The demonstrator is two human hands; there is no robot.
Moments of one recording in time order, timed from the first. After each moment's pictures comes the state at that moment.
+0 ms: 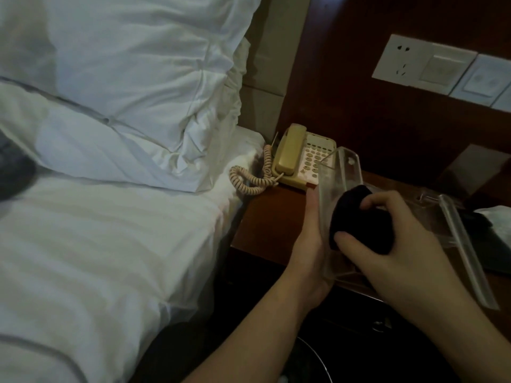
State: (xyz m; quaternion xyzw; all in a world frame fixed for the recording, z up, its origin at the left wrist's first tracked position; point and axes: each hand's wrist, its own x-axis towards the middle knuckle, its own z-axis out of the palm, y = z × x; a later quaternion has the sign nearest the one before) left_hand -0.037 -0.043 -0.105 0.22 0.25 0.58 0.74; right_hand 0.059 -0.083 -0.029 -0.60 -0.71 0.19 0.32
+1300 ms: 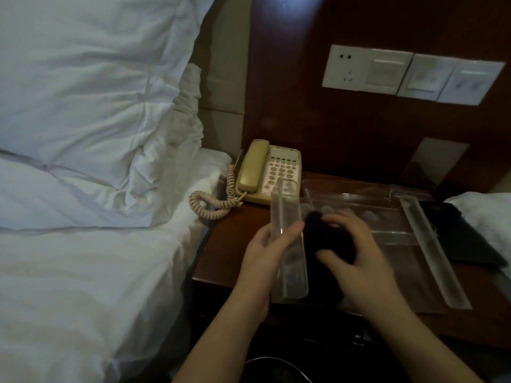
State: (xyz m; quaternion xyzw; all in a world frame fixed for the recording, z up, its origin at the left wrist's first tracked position) left_hand -0.044 -0.023 -0.112 0.33 0.41 0.54 0.66; right_hand 0.104 -0.042 -0.078 -0.59 -0.64 0.25 0.41
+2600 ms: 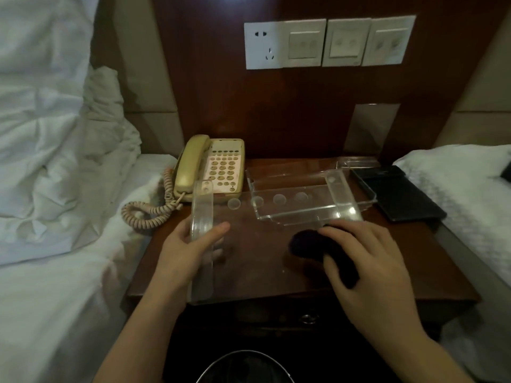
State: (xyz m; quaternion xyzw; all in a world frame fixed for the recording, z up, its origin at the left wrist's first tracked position) left_hand -0.053 -0.002 -0.121 0.39 0.56 0.51 0.52; right_hand 0.203 -0.077 -0.112 -0.60 -0.70 -0.07 0.37
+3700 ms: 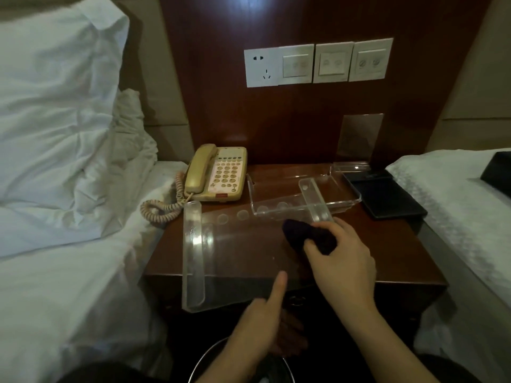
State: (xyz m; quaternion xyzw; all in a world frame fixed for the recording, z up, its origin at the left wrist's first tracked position) left_hand 0.058 -0.109 -0.122 0.39 0.66 0.19 0.61; right_hand 0.192 -0.087 -0.090 -0.74 -0.54 0.14 0.38
